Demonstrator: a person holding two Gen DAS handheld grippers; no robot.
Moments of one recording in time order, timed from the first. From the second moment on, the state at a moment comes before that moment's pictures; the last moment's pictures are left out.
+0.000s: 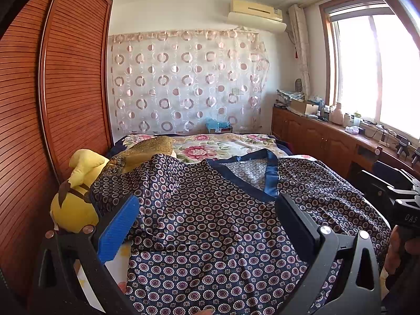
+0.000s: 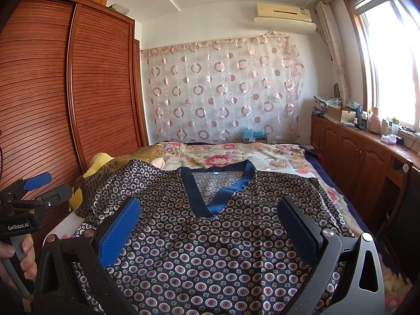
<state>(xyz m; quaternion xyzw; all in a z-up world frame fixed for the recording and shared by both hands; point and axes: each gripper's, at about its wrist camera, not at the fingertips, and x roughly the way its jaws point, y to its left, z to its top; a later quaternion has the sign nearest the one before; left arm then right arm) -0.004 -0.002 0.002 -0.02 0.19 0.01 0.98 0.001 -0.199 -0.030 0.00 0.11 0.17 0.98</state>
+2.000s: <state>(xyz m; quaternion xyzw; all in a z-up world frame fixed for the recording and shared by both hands) 0.025 0.107 -0.056 -0.04 0.28 0.07 0.96 0.042 -0.178 -0.047 -0.04 0.20 0.24 0.95</state>
